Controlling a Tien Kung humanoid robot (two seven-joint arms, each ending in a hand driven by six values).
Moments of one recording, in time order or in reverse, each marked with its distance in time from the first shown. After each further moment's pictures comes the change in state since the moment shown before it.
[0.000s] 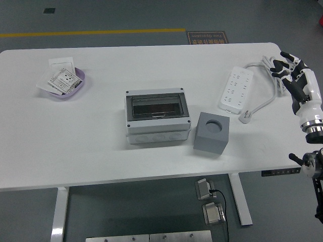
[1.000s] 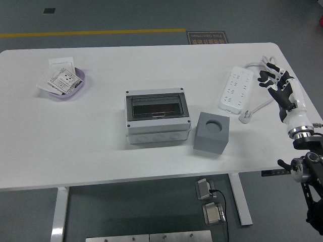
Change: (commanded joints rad) left arm -0.007 0.032 0.048 0.000 -0.059 -0.007 0.017; right arm 0.001 0.032 -0.059 -0.053 0.009 -0.016 0.022
